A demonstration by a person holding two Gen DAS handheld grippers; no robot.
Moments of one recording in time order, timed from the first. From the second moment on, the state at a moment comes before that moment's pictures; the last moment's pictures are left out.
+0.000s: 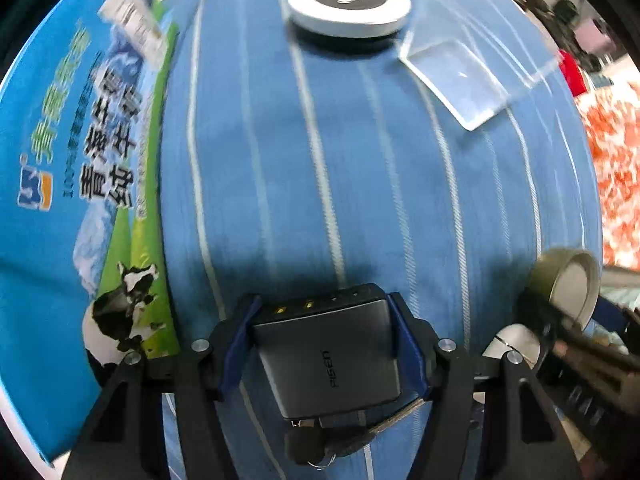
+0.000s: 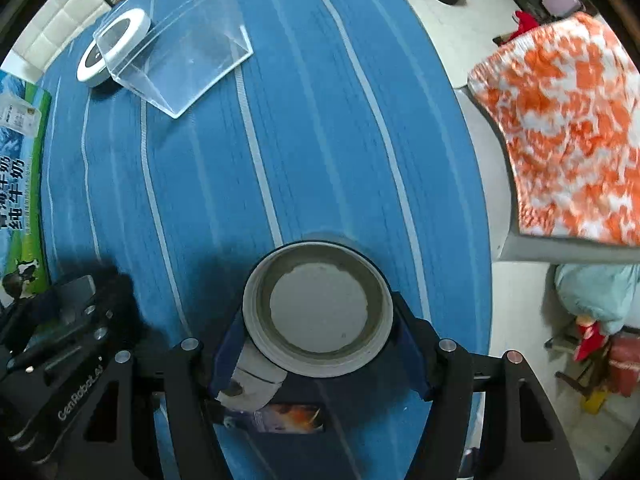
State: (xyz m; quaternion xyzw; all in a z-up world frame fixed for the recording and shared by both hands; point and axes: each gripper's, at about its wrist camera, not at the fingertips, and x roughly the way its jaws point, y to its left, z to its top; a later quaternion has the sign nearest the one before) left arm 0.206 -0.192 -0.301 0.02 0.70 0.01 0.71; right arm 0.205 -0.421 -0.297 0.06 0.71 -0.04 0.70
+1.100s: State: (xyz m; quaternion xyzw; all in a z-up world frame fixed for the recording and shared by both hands) left arm 0.201 -0.203 -0.290 -0.04 0.74 0.02 0.68; right arm 0.210 -0.424 -0.301 0.09 0.71 -0.07 0.70
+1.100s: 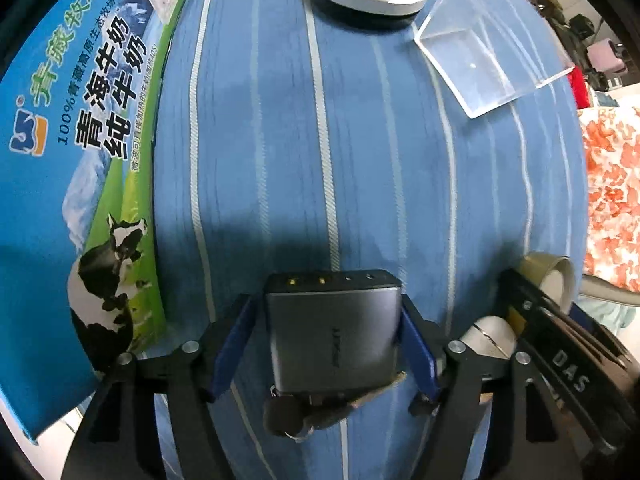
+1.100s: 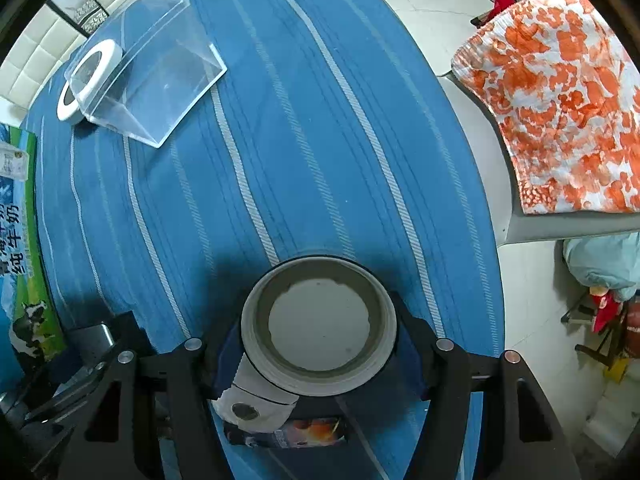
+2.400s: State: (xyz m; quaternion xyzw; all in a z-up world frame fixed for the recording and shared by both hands) left arm 0.141 -0.075 -0.049 -0.03 0.51 -0.03 0.86; right arm 0.121 -0.265 -0.078 0.04 0.56 0.06 0.82
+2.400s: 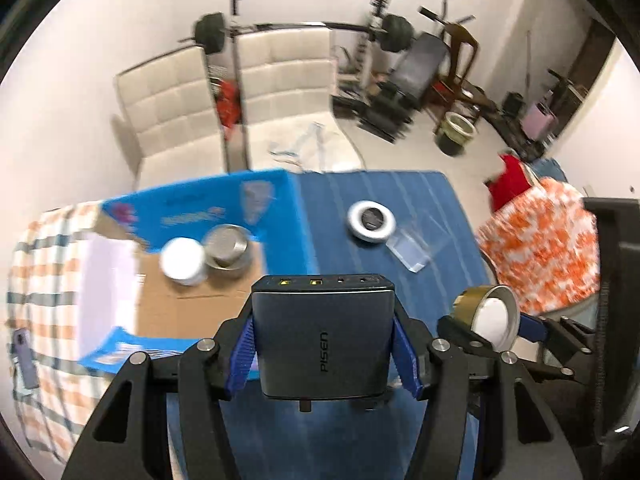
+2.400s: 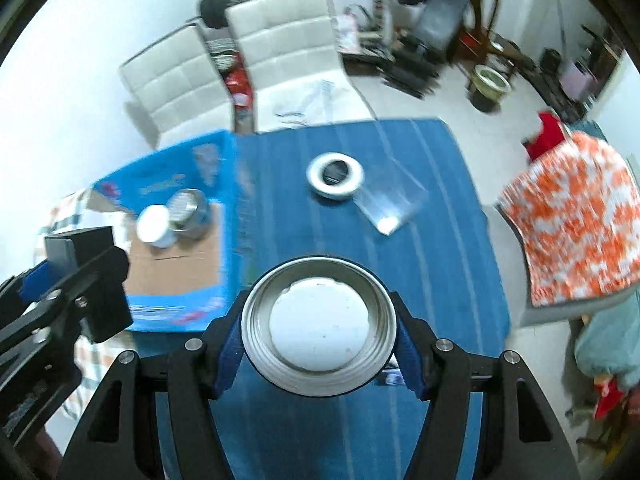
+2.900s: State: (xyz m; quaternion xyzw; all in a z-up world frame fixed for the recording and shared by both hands) left arm 0.125 0.046 -0.037 -0.05 0.50 0.05 0.86; right arm 0.132 -0.134 -0.044 0.00 0.53 0.12 0.84
